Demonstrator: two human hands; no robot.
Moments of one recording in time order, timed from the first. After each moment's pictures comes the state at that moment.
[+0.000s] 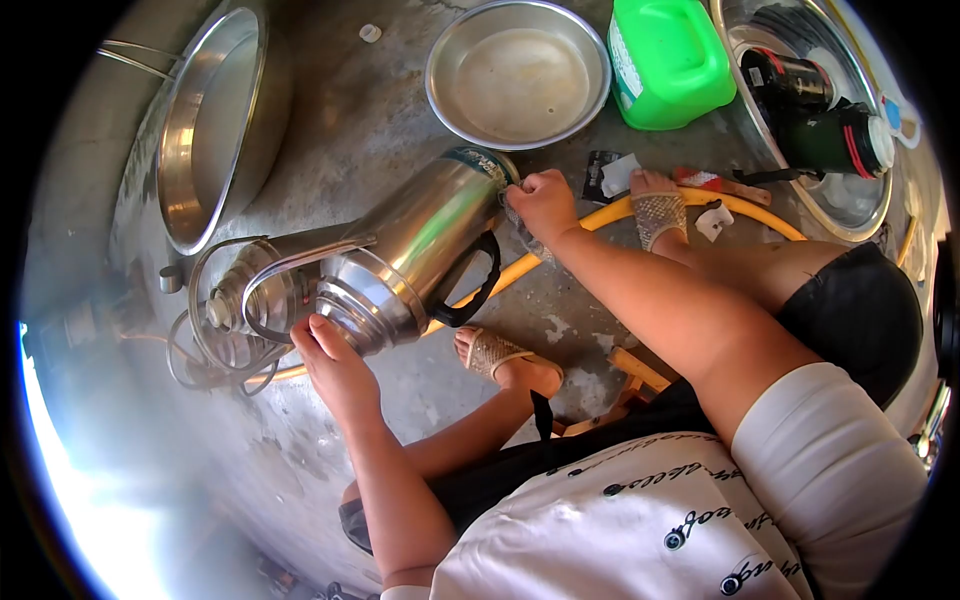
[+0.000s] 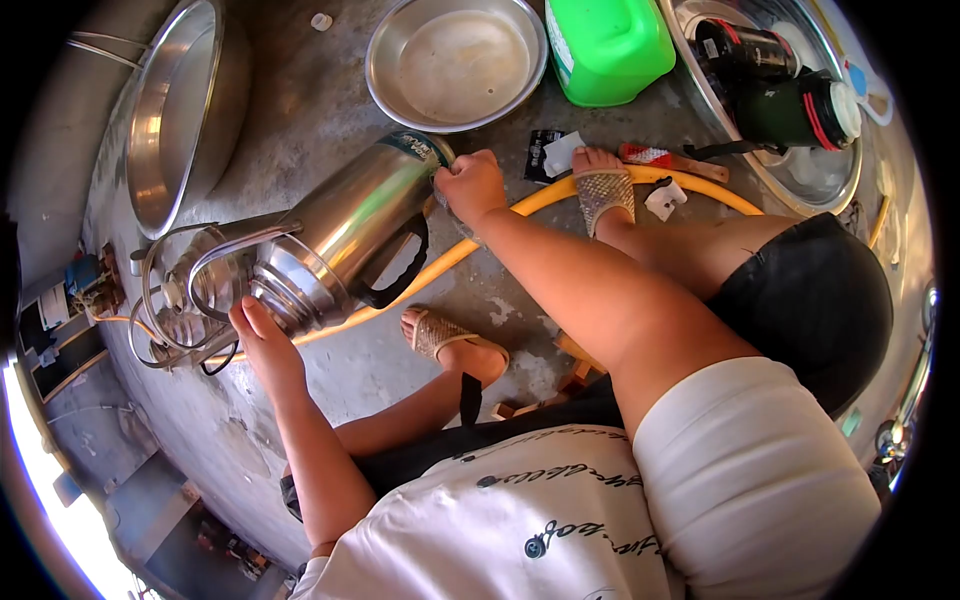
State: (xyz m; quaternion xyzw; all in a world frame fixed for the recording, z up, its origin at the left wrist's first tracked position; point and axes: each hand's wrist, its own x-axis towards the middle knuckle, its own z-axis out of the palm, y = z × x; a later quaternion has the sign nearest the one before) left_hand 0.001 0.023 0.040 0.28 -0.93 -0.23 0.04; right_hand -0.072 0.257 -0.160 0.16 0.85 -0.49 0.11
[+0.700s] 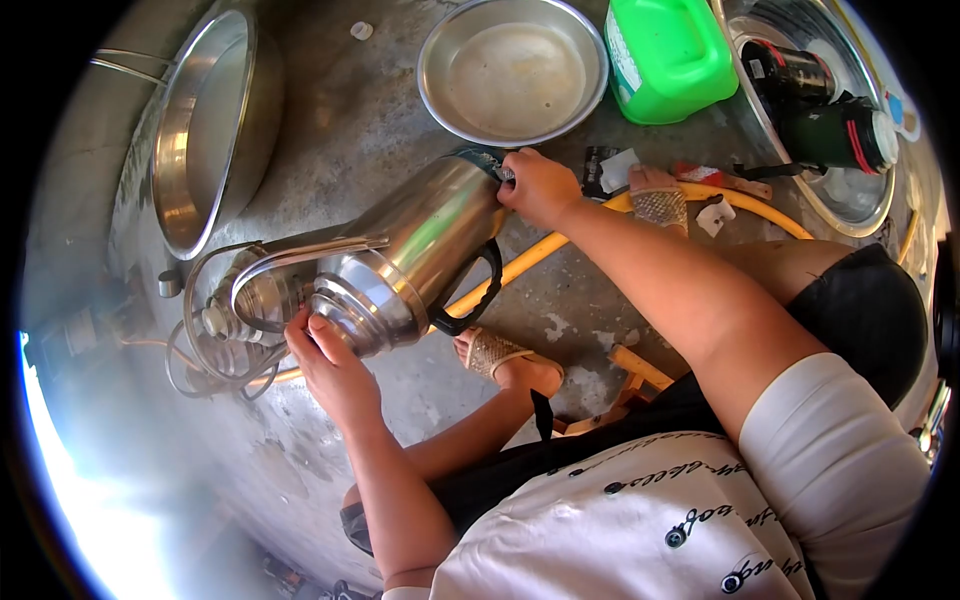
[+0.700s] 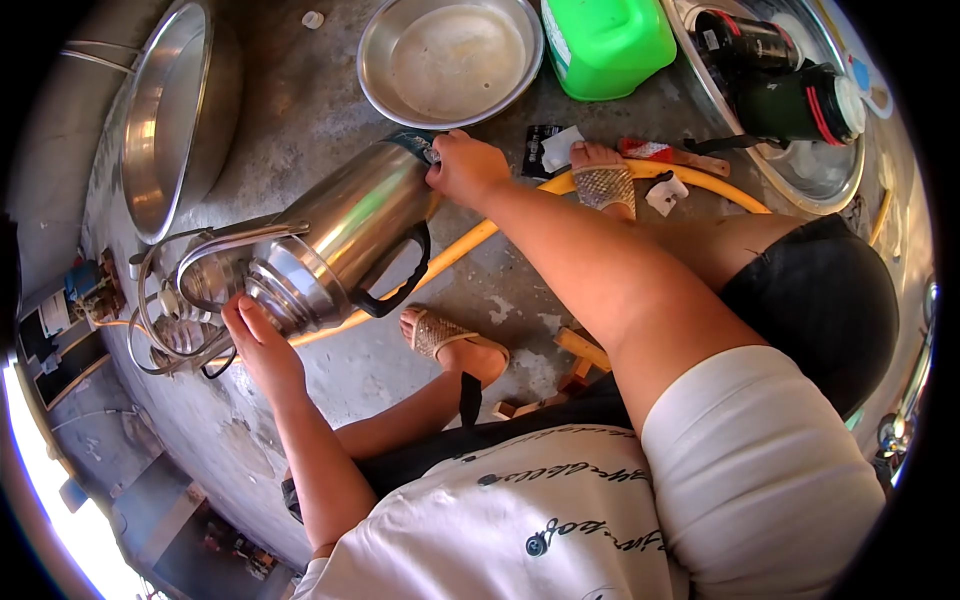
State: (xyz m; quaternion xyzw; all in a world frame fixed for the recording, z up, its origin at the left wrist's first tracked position) left_hand -0.004 0.033 0.042 0.25 -0.95 -0.21 0.05; right_hand -0.094 0.272 -0.148 0.04 0.91 -0.39 0.12
